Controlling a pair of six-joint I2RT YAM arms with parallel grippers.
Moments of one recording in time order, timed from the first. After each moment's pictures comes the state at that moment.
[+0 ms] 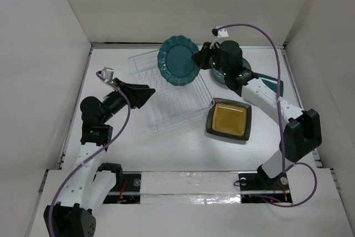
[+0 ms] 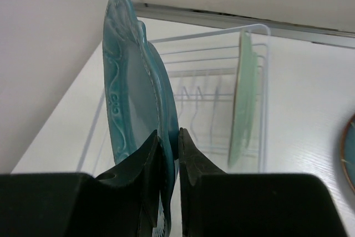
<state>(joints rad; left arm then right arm) -0.08 0.75 0.58 0.39 0.70 -0.76 0.52 1.59 1.37 0.08 -0.12 0.38</state>
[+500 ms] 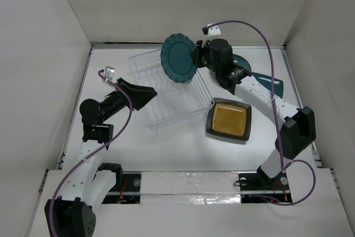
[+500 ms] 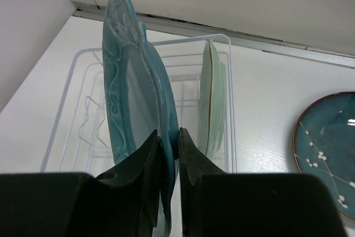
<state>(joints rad) -0.09 0.79 0.56 0.61 0.86 -0.96 0.59 1.64 1.48 -0.03 0.14 0.25</state>
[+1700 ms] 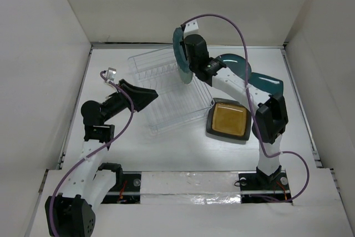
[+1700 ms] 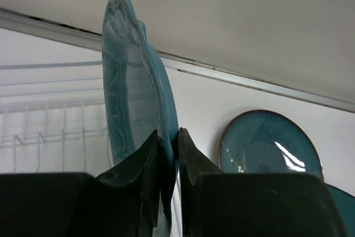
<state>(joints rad) -0.10 0.81 0.52 0.71 0.90 -1.01 0.69 1.94 1.82 -0.09 0.61 -0.06</state>
